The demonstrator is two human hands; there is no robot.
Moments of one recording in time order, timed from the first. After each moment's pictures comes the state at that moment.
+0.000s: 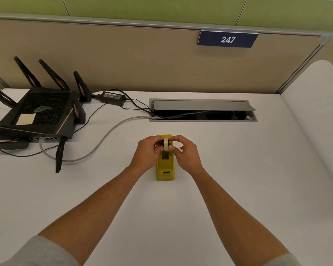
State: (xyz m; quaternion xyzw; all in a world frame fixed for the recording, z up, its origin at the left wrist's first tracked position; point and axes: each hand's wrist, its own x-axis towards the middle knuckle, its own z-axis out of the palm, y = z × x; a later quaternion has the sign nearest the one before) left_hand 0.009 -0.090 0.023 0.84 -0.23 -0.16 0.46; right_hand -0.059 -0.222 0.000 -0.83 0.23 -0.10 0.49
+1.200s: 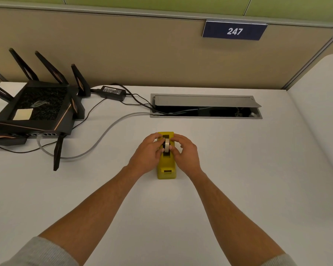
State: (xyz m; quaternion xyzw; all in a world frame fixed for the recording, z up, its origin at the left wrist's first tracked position) left_hand 0.020 -0.083 -0.008 0.89 -0.34 -0.14 0.28; right_hand -0.057 -0.217 -0.022 -0.86 0.23 -0.12 0.43
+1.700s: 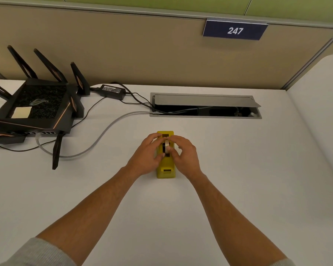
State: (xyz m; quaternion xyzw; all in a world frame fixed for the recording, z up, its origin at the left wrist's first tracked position) left_hand 0.018 -0.077 -0.015 0.87 -0.34 -0.17 0.32; right_hand -0.065 -0.215 -0.024 -0.88 0.17 -0.16 0.42
